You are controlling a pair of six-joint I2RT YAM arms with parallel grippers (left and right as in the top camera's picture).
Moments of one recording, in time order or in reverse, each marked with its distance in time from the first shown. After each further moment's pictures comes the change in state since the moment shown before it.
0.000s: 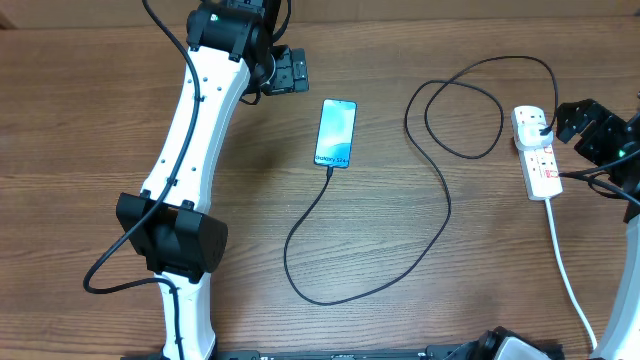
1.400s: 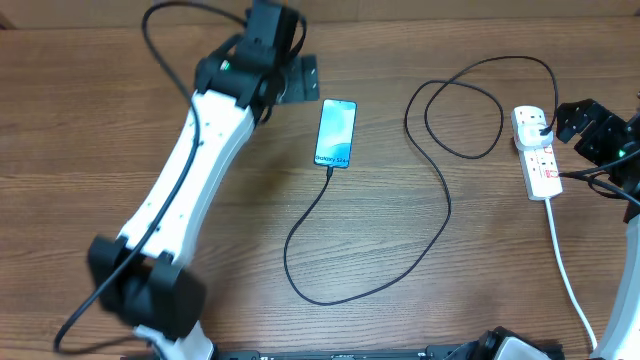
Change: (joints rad) left arm -0.074 -0.317 -0.524 0.477 -0.136 0.000; right arm 0.000 0.000 0.000 0.000 0.000 0.000
